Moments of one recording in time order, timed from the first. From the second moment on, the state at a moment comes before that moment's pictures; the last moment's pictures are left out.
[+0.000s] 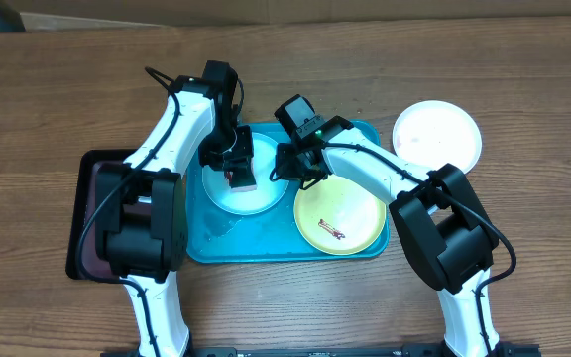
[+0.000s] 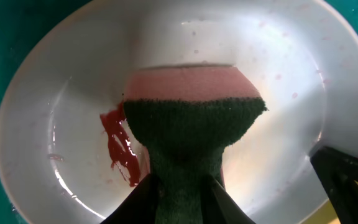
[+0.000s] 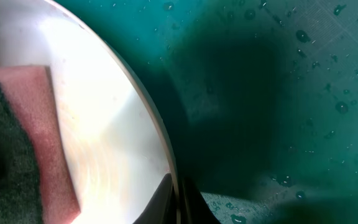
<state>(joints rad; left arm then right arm) -0.19 2.11 1.62 -1.09 0.15 -0.32 0.62 2.17 1.57 -0.64 -0.16 0.65</state>
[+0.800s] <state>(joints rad) -0.19 2.11 1.60 -0.98 0.24 -0.34 0.62 2.17 1.57 -0.64 -0.17 0.65</state>
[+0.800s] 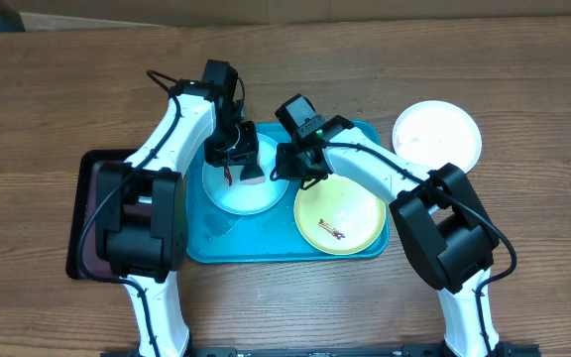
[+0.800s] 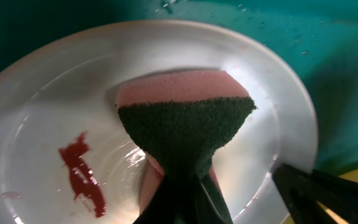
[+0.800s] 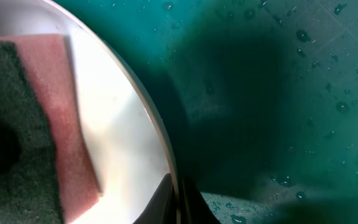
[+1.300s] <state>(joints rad) -0.19 2.09 1.51 -0.95 0.11 -0.34 0.62 2.17 1.57 -0.64 -0.17 0.64</state>
